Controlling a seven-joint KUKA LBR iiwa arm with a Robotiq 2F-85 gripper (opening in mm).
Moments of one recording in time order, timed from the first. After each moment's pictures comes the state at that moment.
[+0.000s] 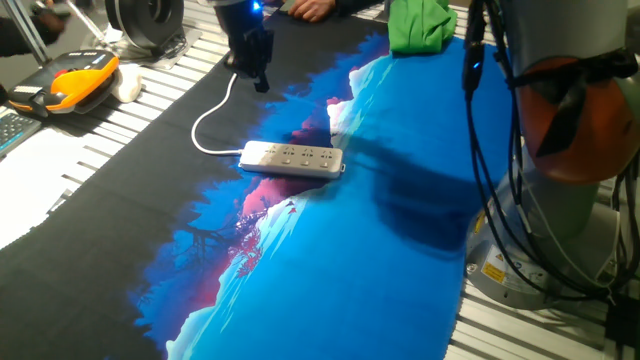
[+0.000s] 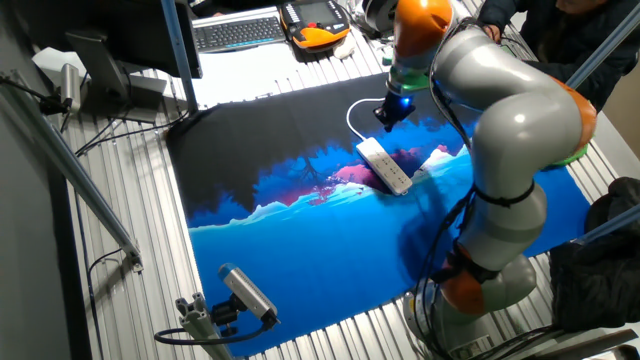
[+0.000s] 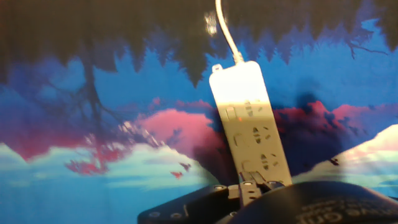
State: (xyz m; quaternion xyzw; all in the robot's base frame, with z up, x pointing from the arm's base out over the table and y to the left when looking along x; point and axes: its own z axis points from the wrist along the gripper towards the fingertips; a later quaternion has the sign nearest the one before) arm 0.513 0.001 0.236 0.03 -0.99 0.01 0.10
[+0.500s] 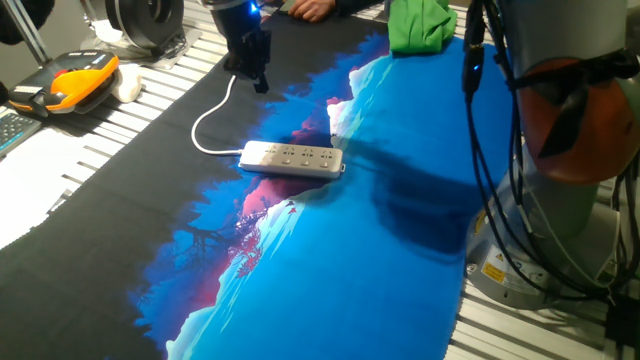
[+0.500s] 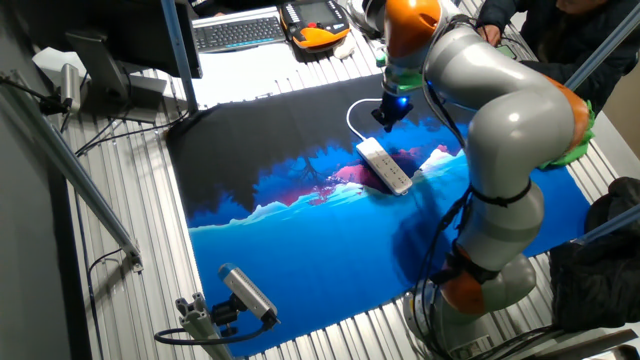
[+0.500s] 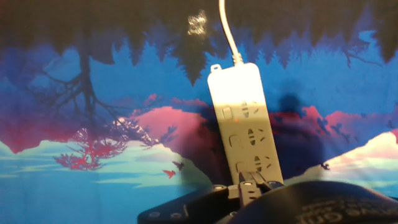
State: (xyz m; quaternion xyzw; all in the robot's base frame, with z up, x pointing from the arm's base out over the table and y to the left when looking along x) arm 0.513 0.001 0.236 0.01 -1.00 -0.02 0.07
